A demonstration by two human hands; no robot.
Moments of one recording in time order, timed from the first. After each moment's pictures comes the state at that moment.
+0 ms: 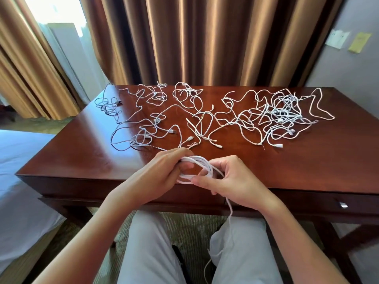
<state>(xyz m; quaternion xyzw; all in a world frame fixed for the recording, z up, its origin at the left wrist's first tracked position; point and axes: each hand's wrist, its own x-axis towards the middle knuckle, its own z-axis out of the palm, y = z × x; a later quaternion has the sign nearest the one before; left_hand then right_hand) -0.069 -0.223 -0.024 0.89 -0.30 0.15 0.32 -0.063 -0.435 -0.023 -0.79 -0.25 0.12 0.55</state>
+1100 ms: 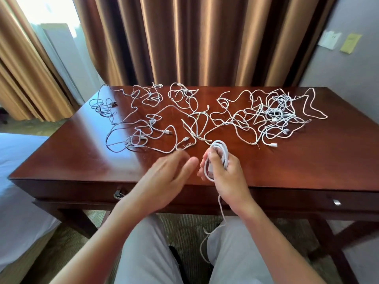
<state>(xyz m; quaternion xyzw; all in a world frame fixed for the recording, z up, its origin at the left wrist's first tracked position) -0.079 -0.244 -0.033 0.91 -0.18 0.12 0.35 -0.061 -0.413 -0.041 -0.75 -0.10 -0.05 0.66</state>
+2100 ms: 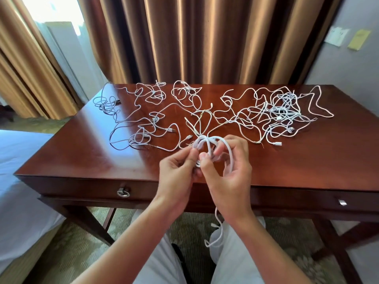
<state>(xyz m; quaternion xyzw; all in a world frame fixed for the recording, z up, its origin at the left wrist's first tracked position) -0.082 -0.295 -0.036 0.55 0.05 0.06 0.83 -0.081 -0.396 -0.039 -0.66 -0.17 -0.28 0.68</state>
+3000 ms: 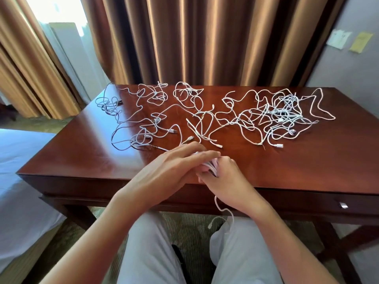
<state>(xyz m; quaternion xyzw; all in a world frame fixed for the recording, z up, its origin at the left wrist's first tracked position) -0.076 -0.239 -0.008 0.88 -0.37 0.16 0.24 -0.063 -0.417 -0.029 -0.85 -0.20 0.03 0.48</state>
